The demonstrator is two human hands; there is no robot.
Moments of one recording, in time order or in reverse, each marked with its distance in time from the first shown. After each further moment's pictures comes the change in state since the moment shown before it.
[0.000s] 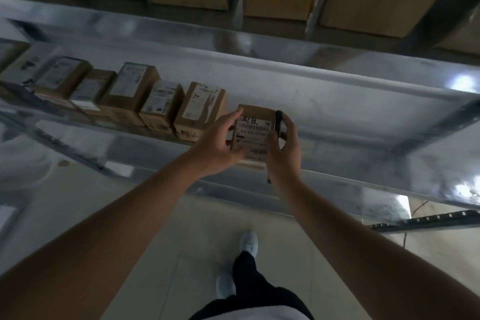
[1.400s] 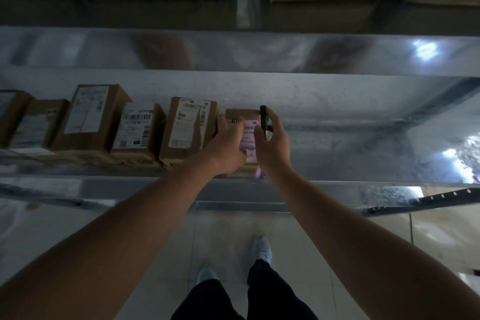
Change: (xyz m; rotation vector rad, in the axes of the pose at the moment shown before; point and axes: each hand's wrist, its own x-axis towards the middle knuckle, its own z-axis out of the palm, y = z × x) left_hand 0.136 -0.068 -0.003 0.456 -0.226 -0.139; right_hand 0.099 0.045 0.092 -0.044 0.061 0.063
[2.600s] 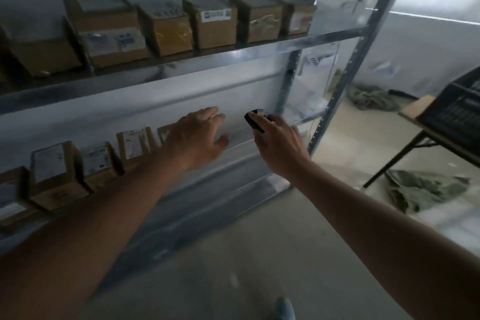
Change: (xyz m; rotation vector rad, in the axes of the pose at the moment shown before) left_hand -0.284 0.107 -0.050 0.530 0.278 0.805; right_hand -0.311 -0.101 -0.211 -0.858 0.353 -0.294
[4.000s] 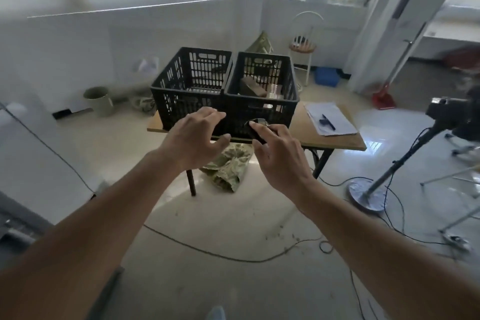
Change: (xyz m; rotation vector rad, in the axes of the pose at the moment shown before) left_hand 0.390 0.816 0.169 -0.251 -0.150 0.856; right_hand -0.233 0.705 -0.339 -0.183 0.444 0.843
